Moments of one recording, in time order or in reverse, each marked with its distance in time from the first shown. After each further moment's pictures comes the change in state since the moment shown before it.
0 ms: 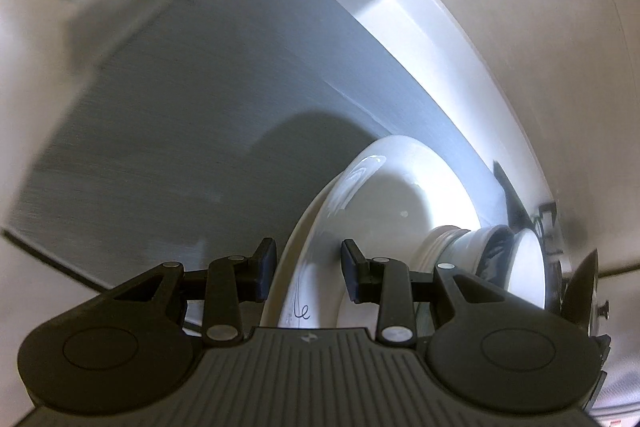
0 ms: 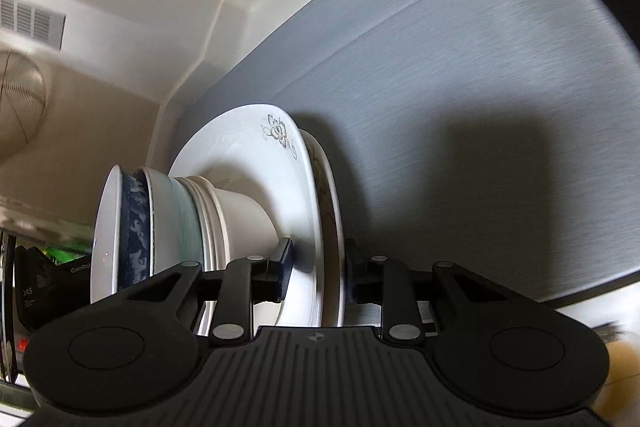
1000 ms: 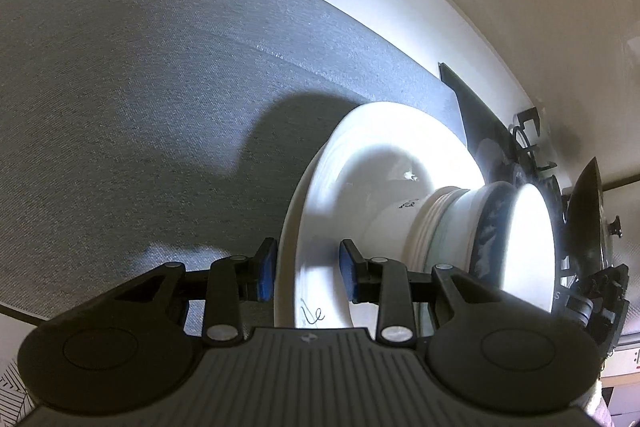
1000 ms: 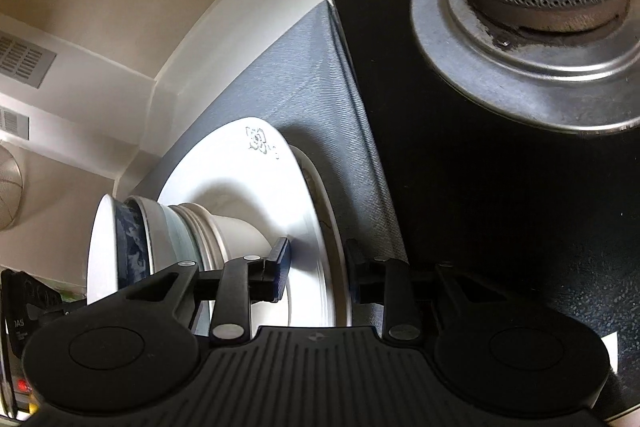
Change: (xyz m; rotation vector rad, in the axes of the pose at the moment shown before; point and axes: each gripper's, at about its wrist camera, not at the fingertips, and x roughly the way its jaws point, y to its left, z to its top) left arm 0.065 -0.108 -0.048 0.209 0.131 -0.017; right arm -0.077 -0.083 0.047 0.085 -0.082 -0.079
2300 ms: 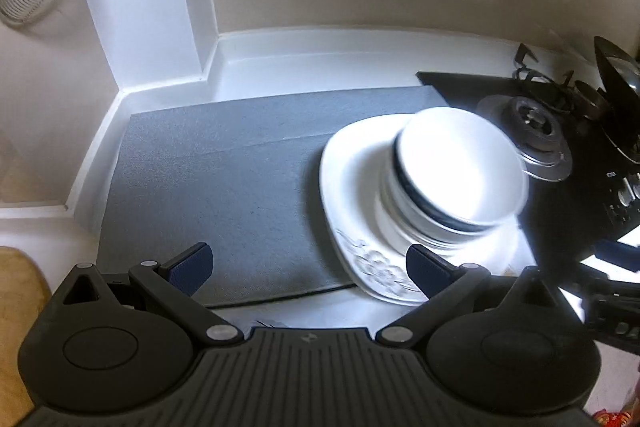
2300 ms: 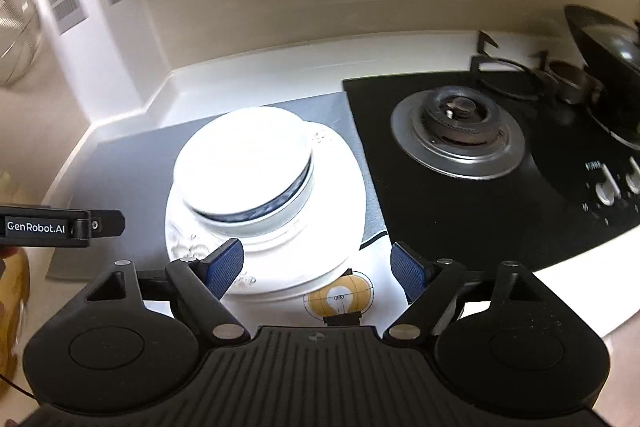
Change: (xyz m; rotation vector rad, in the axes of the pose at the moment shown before) left arm -0.110 -0.085 -0.116 0.497 -0.324 0.392; right arm -0.102 0.135 -0.172 -0.428 -0.357 -0.436
